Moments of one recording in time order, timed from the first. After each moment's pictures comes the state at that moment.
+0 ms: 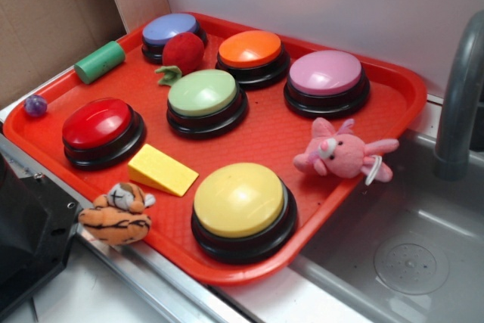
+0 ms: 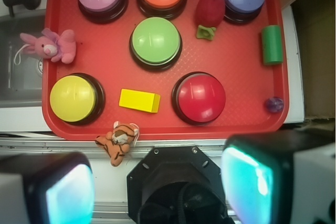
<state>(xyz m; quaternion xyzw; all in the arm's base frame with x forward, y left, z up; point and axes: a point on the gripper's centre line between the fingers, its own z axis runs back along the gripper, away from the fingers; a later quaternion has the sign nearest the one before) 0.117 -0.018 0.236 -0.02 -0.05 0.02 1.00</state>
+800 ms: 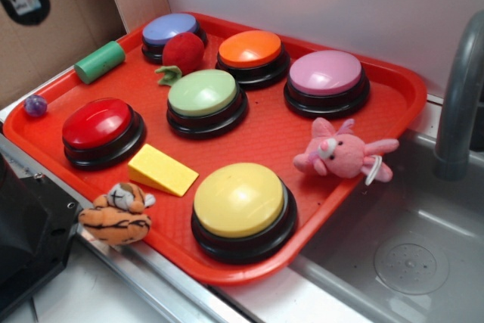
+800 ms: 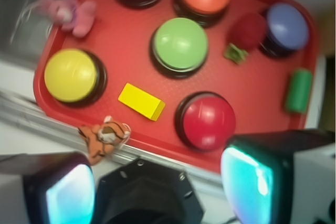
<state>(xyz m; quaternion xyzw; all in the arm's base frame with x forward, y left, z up) 0.132 -0.023 0.194 0.00 -0.06 -0.21 0.98</state>
